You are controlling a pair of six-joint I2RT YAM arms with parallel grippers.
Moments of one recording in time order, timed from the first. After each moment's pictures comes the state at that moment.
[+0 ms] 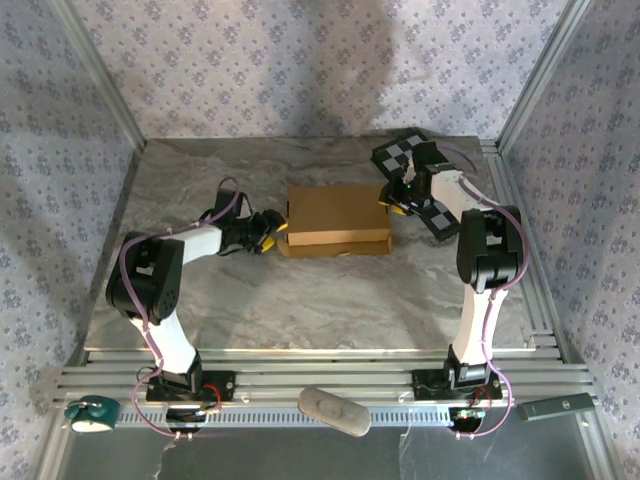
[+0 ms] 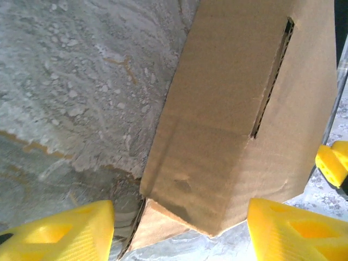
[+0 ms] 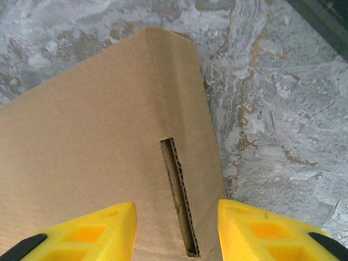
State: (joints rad) left arm -0.27 1.77 0.93 -0.01 0.54 -1.01; right arm 0.13 2.02 1.55 -0.66 -0.37 0.48
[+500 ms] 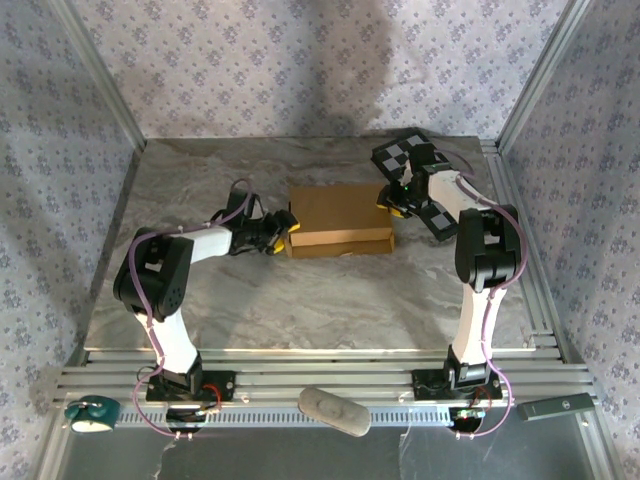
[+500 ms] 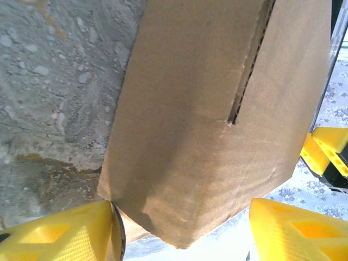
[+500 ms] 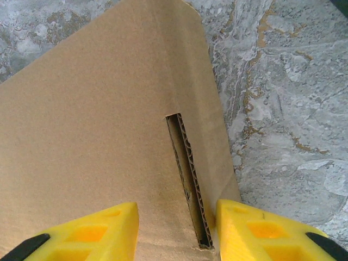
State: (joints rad) left arm -0.34 1.80 0.95 0.05 0.56 -1.08; right arm 0.15 2.03 1.56 -0.68 -0.37 0.48
